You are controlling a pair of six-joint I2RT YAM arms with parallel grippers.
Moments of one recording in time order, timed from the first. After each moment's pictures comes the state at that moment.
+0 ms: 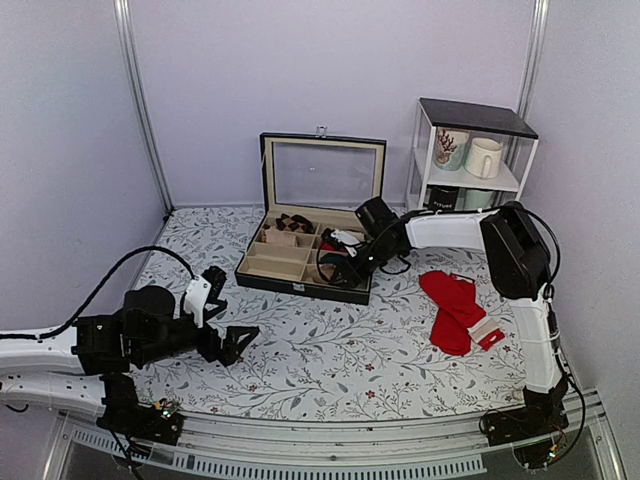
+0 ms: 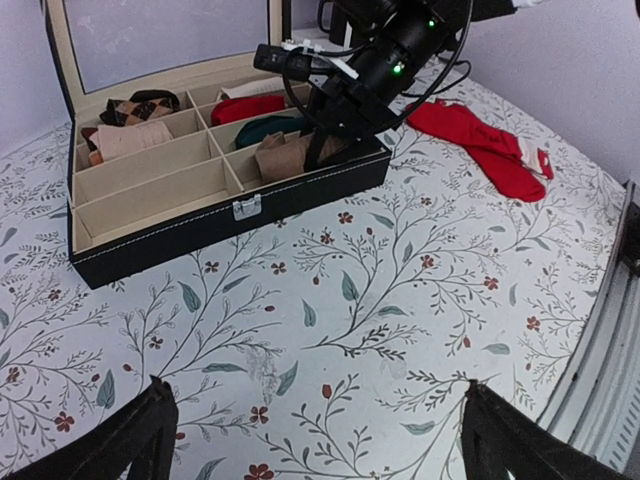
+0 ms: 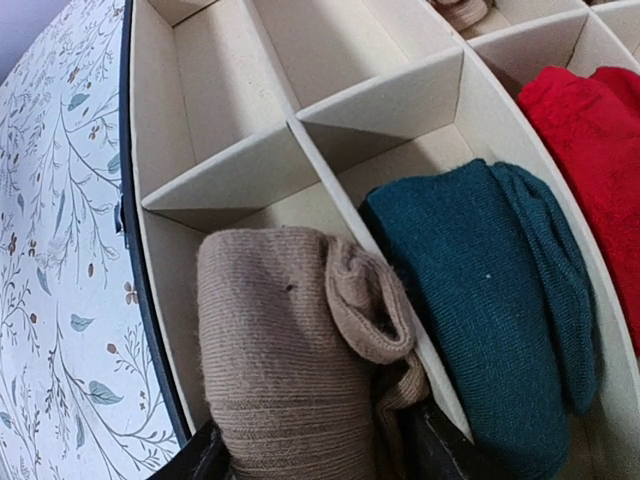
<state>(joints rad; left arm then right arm) -1.09 0.72 0.41 -0.14 -0.32 -0.27 0.66 2.26 1.70 -0.47 -0.44 -0.19</state>
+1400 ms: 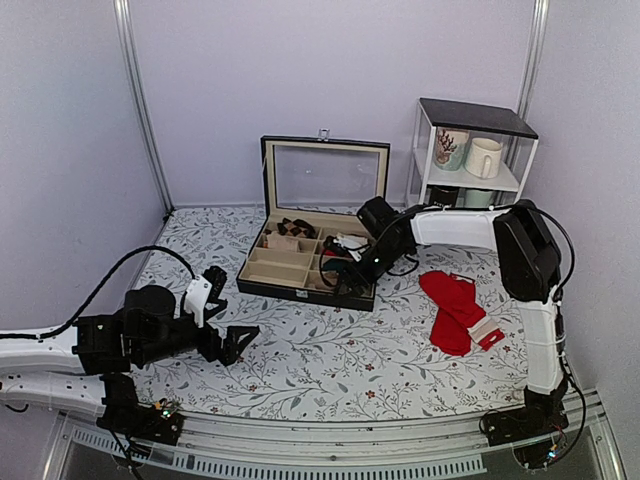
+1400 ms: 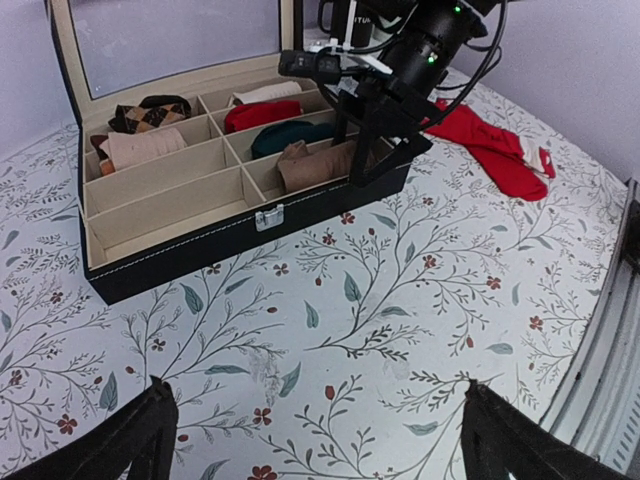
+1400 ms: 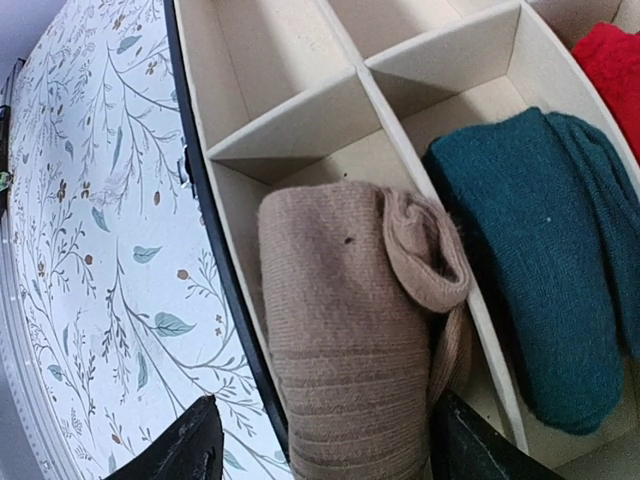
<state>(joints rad) -1.08 0.73 0.41 -0.13 -0.32 -0.26 0.68 2.18 1.67 -0.63 -0.49 -0.17</state>
